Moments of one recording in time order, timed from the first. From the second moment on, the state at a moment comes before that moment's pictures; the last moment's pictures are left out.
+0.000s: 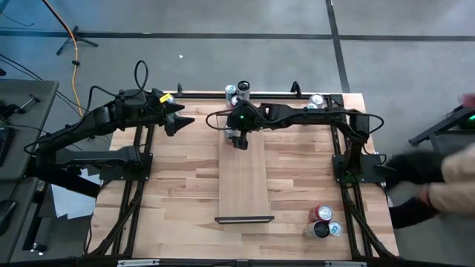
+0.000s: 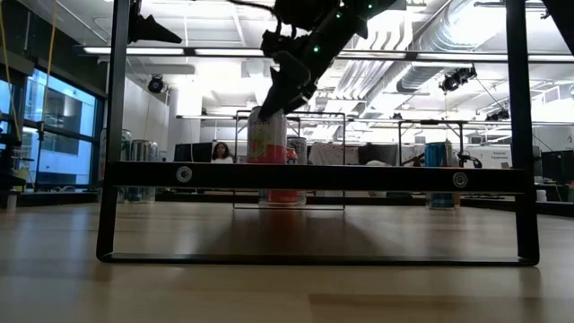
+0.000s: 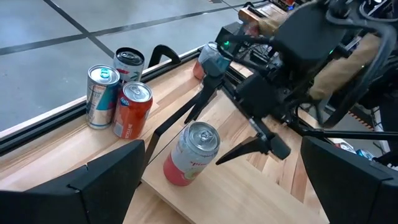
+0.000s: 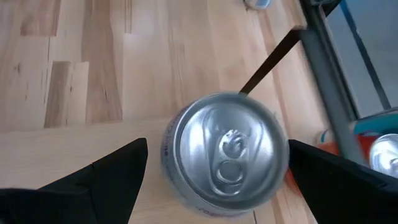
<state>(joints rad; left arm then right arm) 0.37 0.75 0.95 -0.58 -0.03 -0.44 -0.20 1.89 1.56 -0.49 0.06 -0.19</state>
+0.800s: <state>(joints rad) 0.37 0.75 0.95 -0.58 -0.02 -0.44 -0.20 1.90 1.56 -0.49 0.06 -0.17</state>
